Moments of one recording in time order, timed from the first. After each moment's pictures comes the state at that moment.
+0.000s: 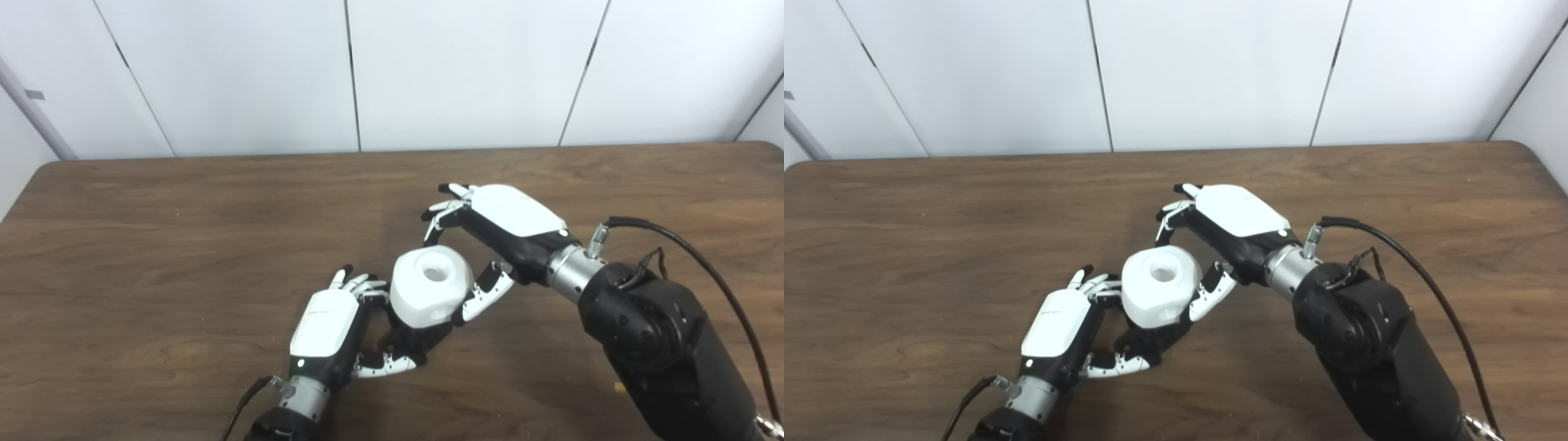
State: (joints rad) left arm 0.05 0.14 -0.43 -0.19 0.95 0.10 0.01; right arm -0.36 -0.34 0.37 -0.59 -0.85 0.40 0.76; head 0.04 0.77
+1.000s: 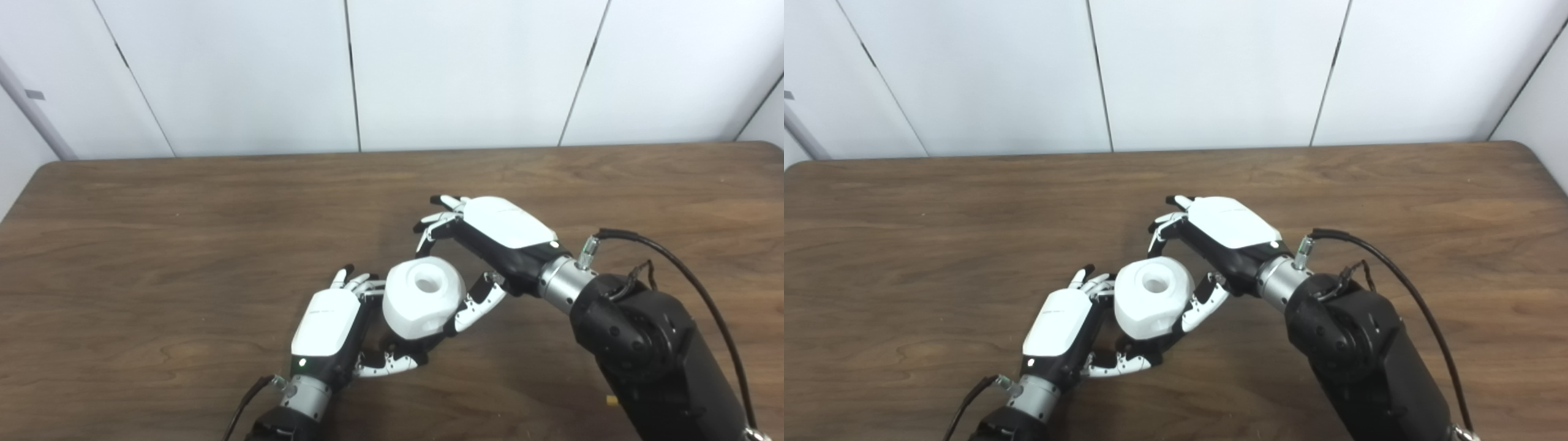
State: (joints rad) left arm 0.04 0.14 -0.43 -0.19 0.95 0.11 0.01; right arm -0.33 -0.31 0.37 -0.58 -0.85 0.38 0.75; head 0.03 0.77
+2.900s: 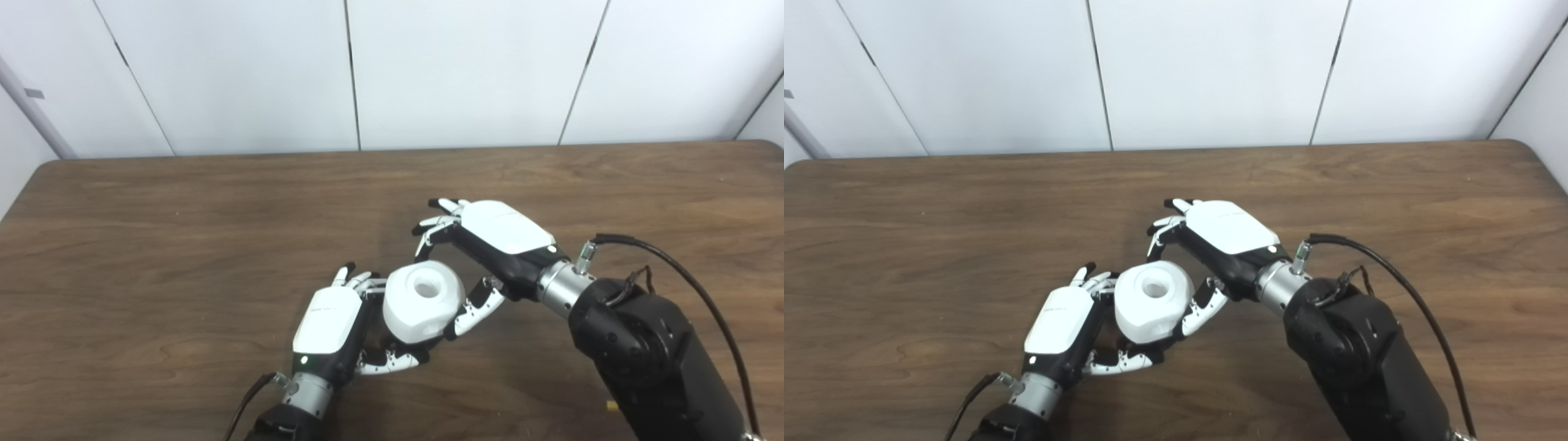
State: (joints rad) left arm 0.04 0.14 -0.44 -0.19 0.95 0.11 0.01; right arm -0.31 -0.30 0.38 -0.58 -0.86 0.34 0.74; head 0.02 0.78
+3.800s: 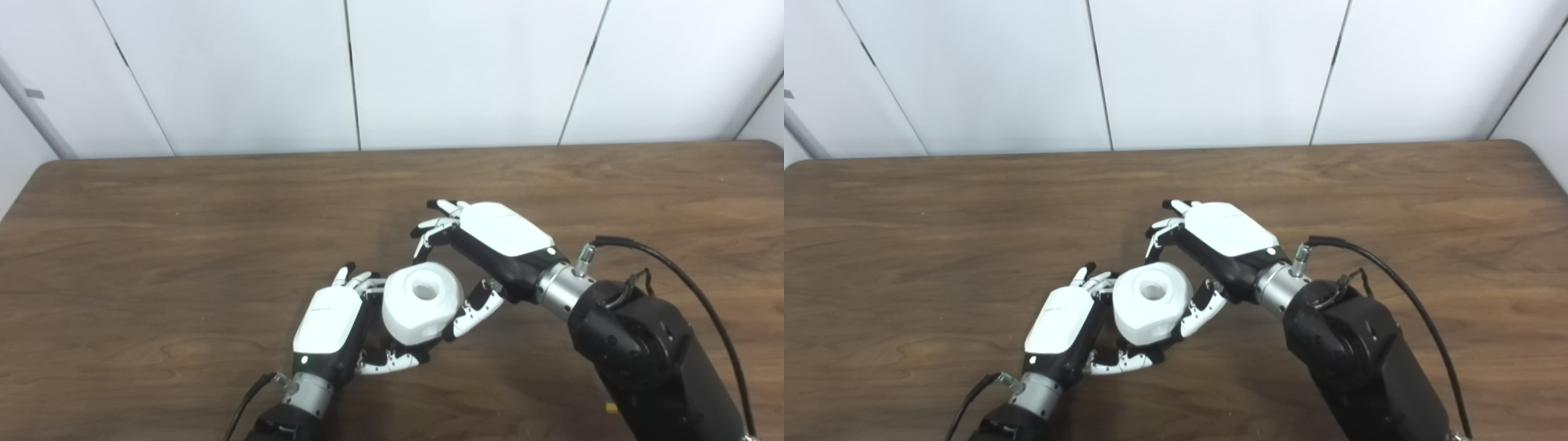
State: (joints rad) left arm 0.04 0.14 -0.44 -0.19 0.95 0.11 0.01; right arm -0.31 -0.30 0.38 -0.58 -0.86 0.33 0.73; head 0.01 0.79
